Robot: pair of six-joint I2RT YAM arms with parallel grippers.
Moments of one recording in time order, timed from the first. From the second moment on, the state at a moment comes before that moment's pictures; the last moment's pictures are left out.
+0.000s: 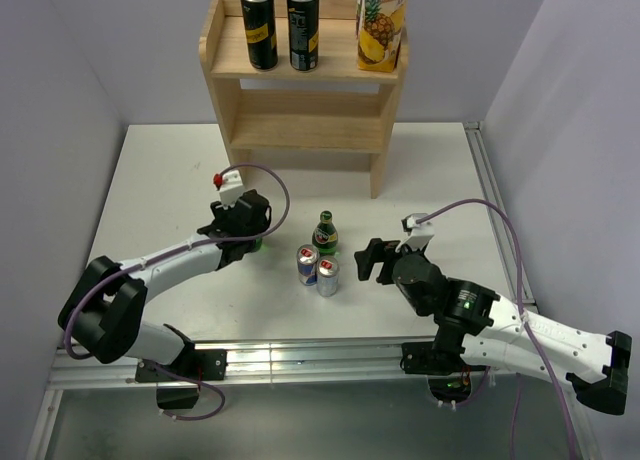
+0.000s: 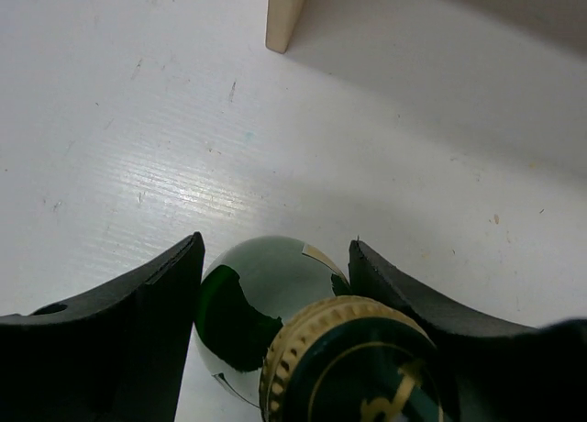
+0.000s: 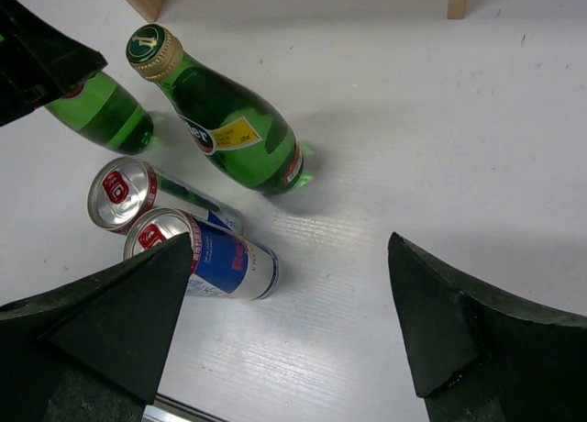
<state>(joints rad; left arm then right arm) -0.62 1.42 0.78 -0.09 -0.67 -0.68 1.07 0.62 0.55 -0.41 0.67 0.68</state>
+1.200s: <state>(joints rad) -0.89 1.43 0.59 -0.03 -0.89 -0.88 1.07 0.57 0.51 -0.38 0.63 0.73</state>
